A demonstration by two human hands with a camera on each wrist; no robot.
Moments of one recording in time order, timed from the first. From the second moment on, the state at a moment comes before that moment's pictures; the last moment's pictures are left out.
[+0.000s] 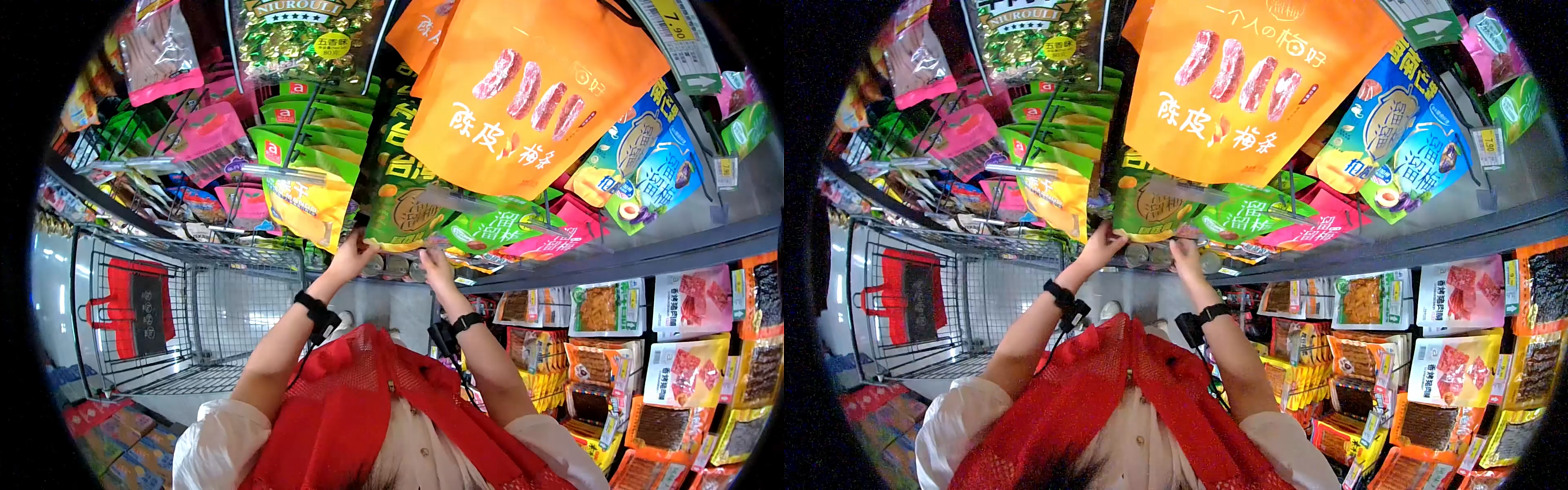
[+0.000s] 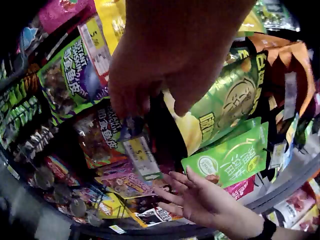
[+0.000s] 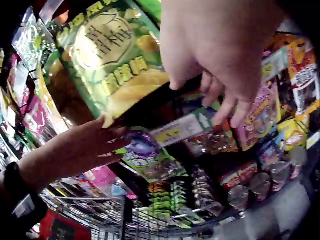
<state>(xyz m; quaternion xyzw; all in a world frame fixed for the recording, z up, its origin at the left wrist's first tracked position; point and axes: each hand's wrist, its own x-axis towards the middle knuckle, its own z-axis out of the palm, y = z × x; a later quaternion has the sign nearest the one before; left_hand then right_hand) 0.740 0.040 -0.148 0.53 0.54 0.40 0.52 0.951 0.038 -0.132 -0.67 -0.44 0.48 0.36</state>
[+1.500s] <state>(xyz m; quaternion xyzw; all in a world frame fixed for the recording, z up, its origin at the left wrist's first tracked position) 0.346 -0.805 -0.052 0.19 0.82 0.43 0.33 0.795 -0.509 -0.348 -0.60 -0.31 0.74 0.01</state>
